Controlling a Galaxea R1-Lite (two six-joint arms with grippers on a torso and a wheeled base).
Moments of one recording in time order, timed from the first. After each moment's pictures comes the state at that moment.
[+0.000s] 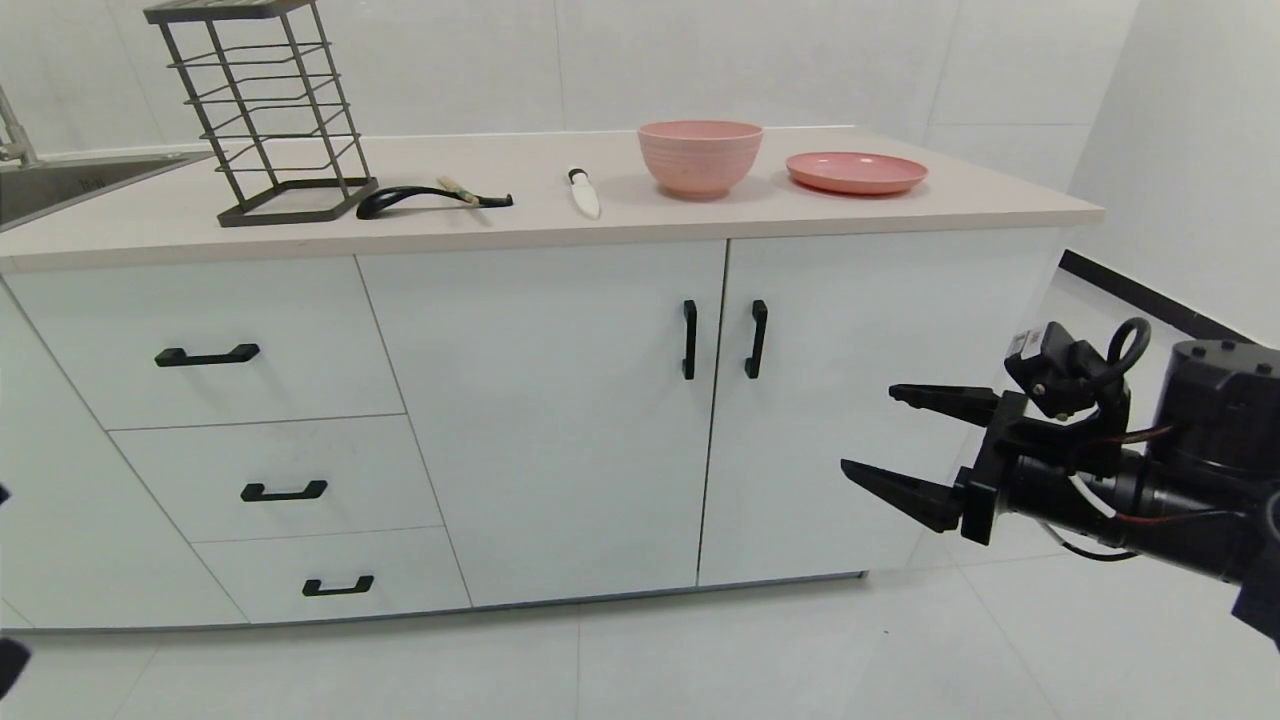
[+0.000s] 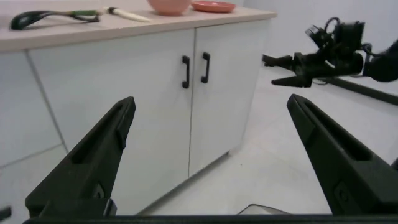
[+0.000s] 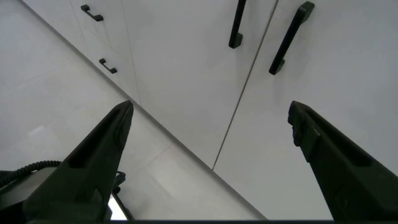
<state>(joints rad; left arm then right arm) -0.26 0.52 -0.39 -0.29 -0.39 -0.09 0.28 1.67 -0.43 -0.99 0.54 -0.23</state>
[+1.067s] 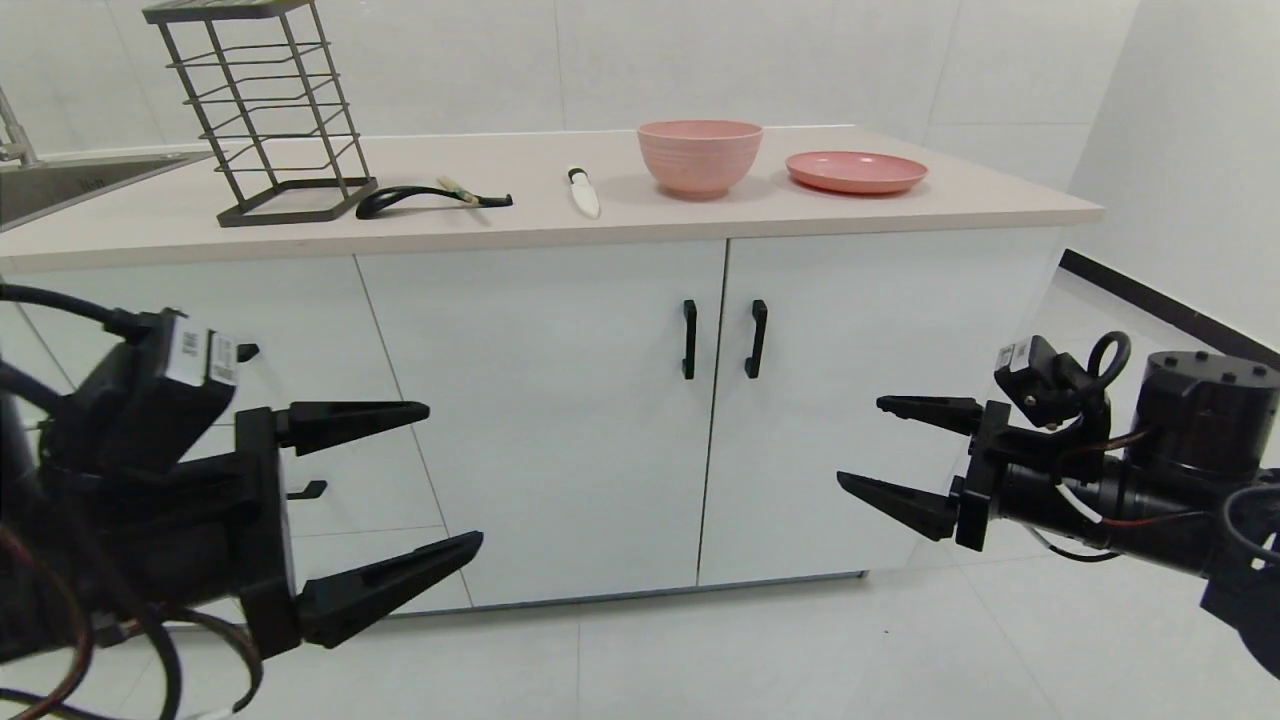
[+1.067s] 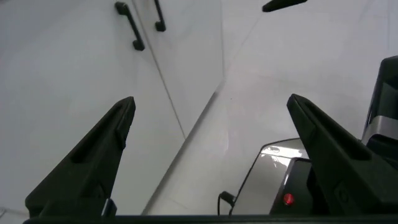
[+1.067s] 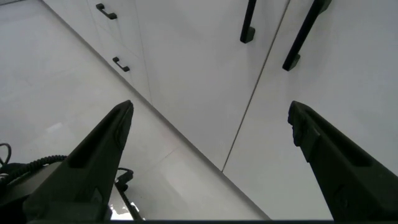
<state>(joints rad) -0.39 1.23 -0.50 -0.51 -0.58 0.30 0.24 1.75 -0.43 -1.06 0.65 -0.22</state>
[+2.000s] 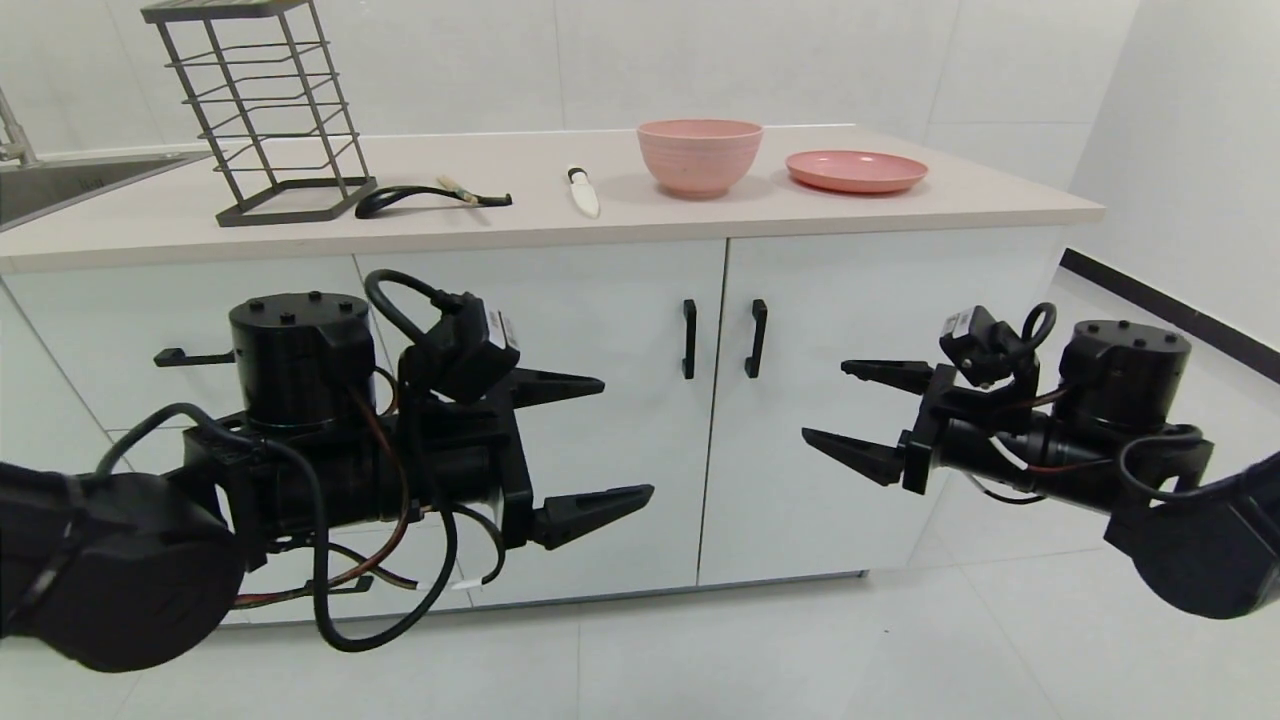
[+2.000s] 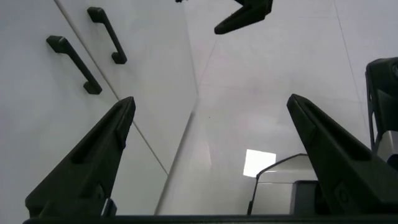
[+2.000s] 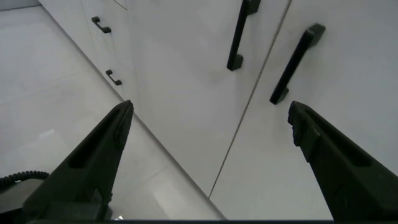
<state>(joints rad) -0.52 1.69 -0.69 -0.79 -0.67 0.29 0.24 1.92 -0.61 -1.13 0.69 -0.23</state>
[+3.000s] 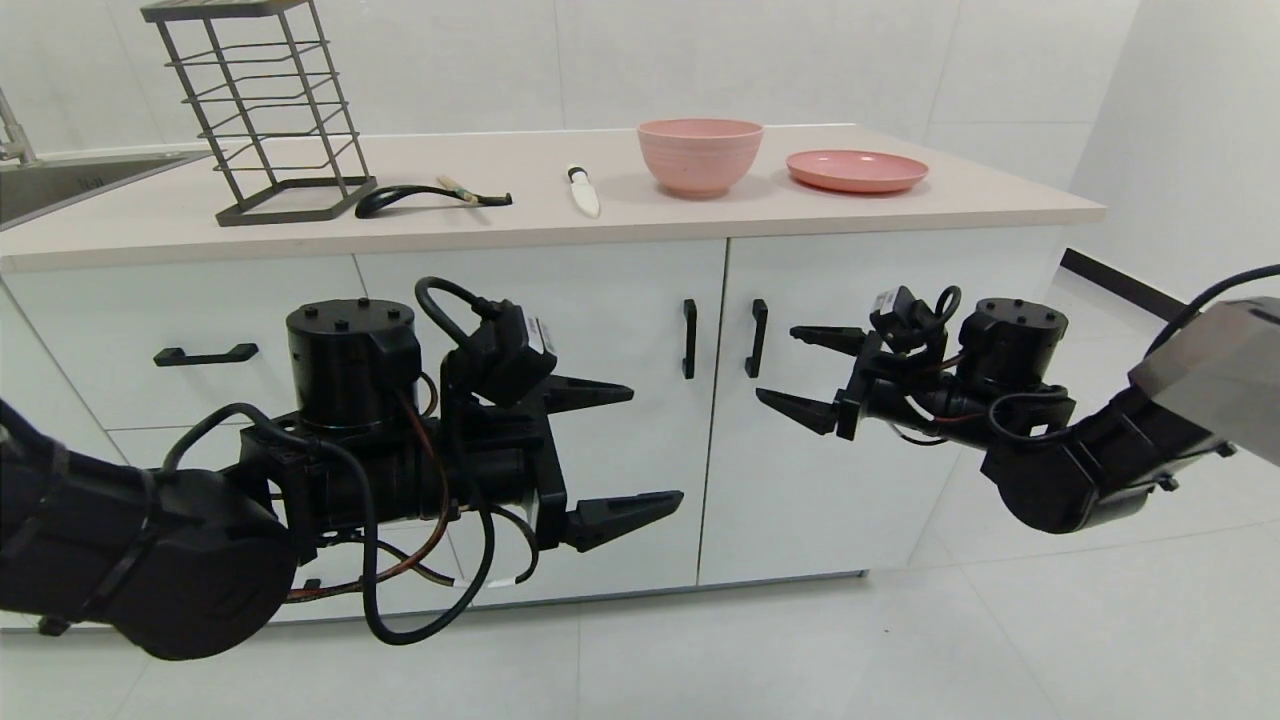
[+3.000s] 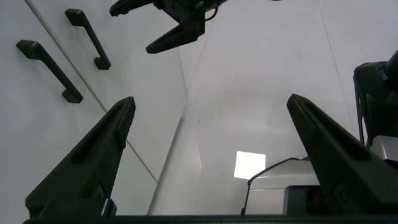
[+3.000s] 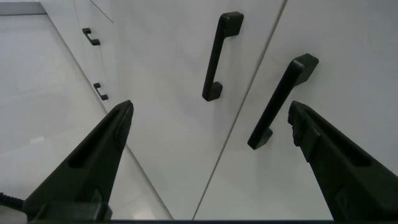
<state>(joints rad) -0.55 1.75 -0.72 -0.83 -0.68 0.26 0.24 2.20 -0.93 -1.19 0.78 -0.23</state>
